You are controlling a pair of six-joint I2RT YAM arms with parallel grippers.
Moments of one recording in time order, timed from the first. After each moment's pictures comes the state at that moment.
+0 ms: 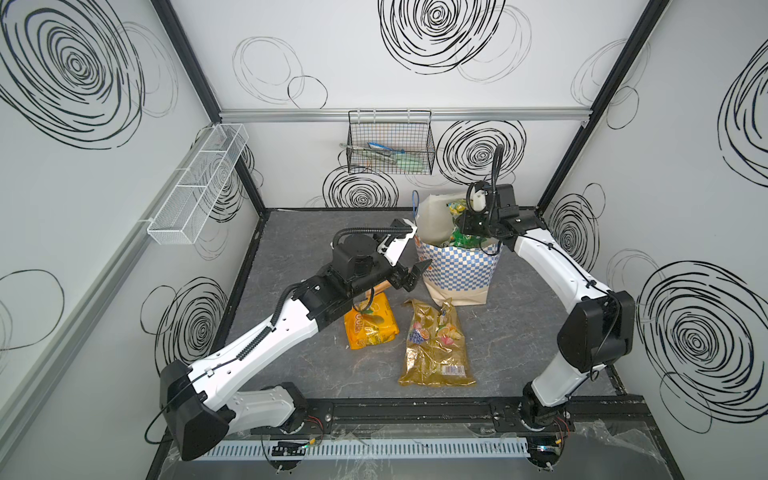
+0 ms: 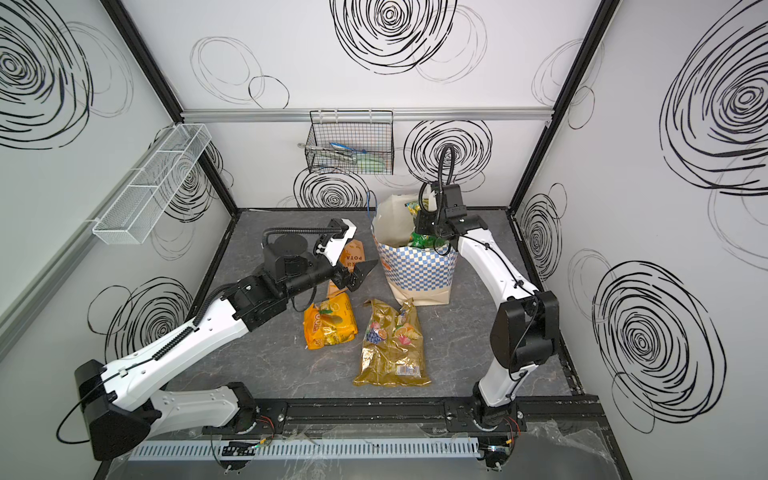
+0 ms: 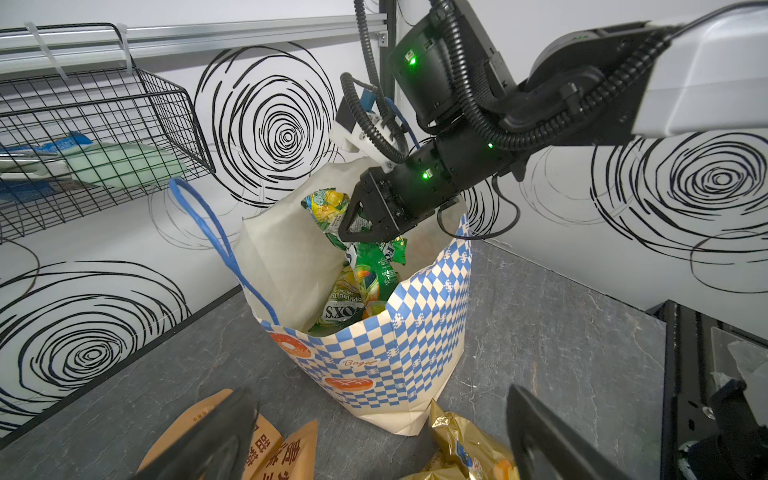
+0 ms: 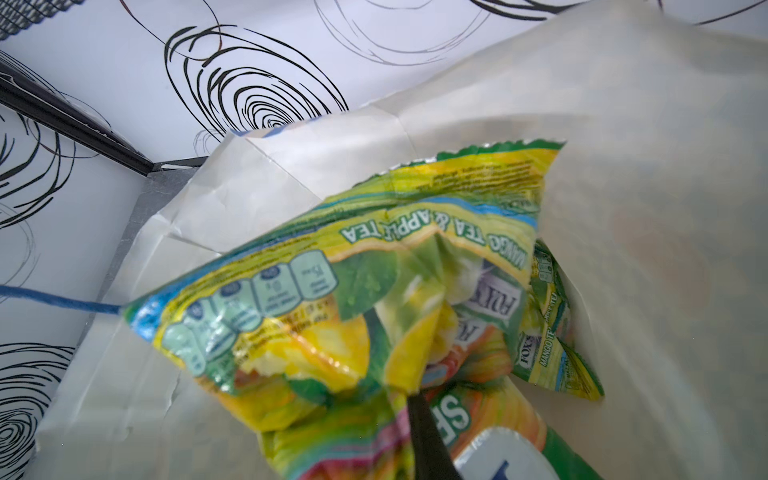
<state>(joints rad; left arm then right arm) -0.75 1.22 1.15 -0.16 0.09 0.03 0.29 1.68 1.54 -0.53 -0.15 0.33</state>
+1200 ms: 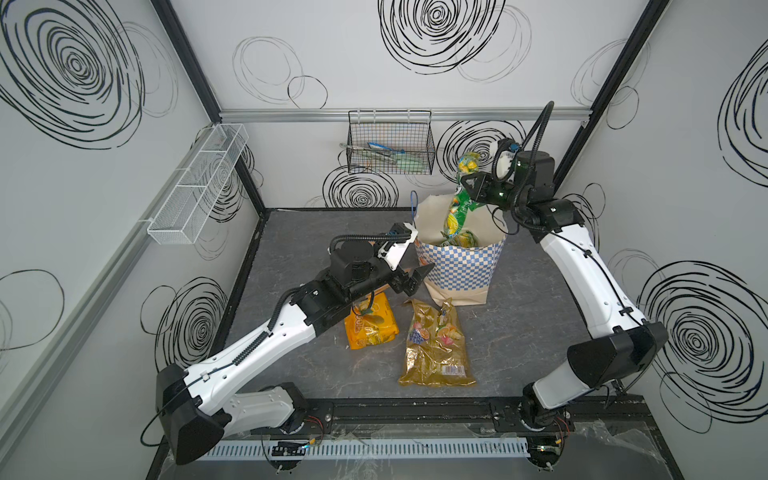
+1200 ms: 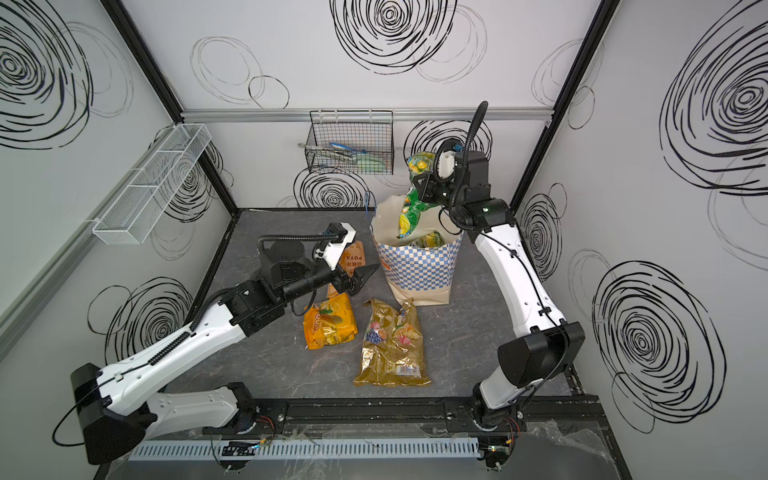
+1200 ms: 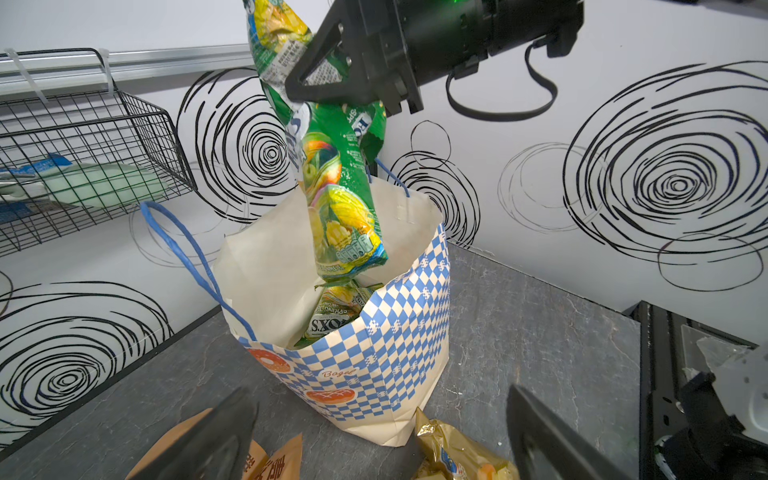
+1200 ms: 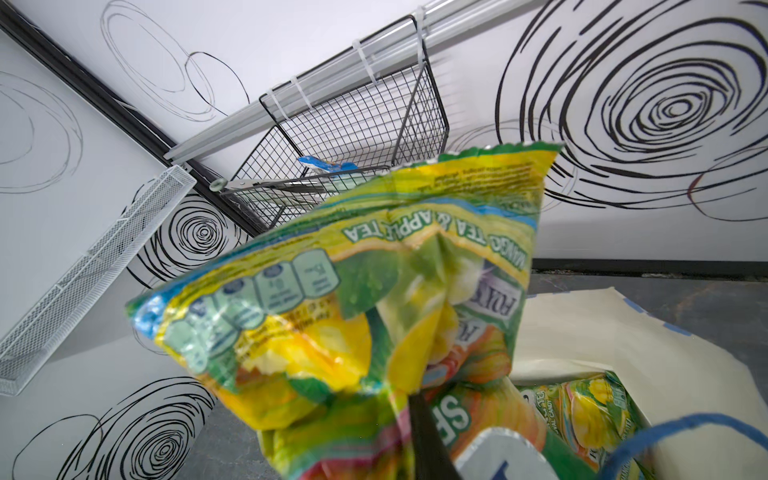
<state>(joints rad) -0.78 1.19 1.11 -0.11 0.11 0.03 0.29 1.58 1.82 -0.52 -0.29 0.42</state>
